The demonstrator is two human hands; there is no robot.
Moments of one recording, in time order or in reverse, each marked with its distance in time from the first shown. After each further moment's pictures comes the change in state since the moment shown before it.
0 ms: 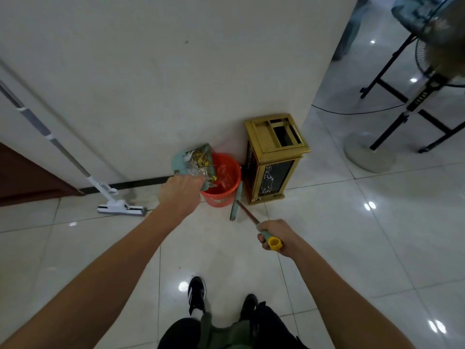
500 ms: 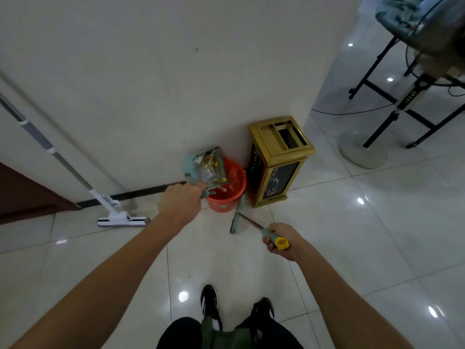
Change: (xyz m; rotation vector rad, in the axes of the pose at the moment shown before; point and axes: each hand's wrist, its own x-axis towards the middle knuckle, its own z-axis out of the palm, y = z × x) left_hand -0.001 -0.089 0.015 -0.027 0.046 0.138; right_hand 0.008 0.010 0.072 0.246 0.064 0.079
